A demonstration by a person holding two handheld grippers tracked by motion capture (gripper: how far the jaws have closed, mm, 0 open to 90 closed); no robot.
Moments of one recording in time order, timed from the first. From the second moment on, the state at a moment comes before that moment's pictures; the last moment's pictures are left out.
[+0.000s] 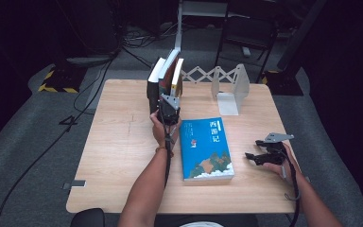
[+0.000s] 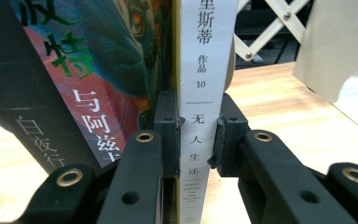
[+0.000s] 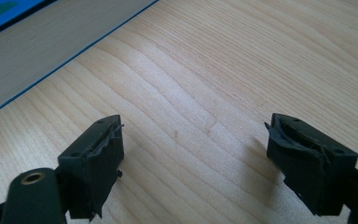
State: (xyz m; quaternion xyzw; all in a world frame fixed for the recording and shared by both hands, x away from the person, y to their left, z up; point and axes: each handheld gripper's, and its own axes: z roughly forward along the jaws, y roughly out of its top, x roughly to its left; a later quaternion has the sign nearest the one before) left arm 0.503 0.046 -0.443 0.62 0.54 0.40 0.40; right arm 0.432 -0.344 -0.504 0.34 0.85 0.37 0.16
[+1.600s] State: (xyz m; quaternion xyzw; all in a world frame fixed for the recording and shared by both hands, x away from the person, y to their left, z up) left arm 0.492 0.059 -0.426 0.68 0.47 0.36 0.42; right arm 0.433 -0.343 -0.504 0.34 0.85 0.37 0.16
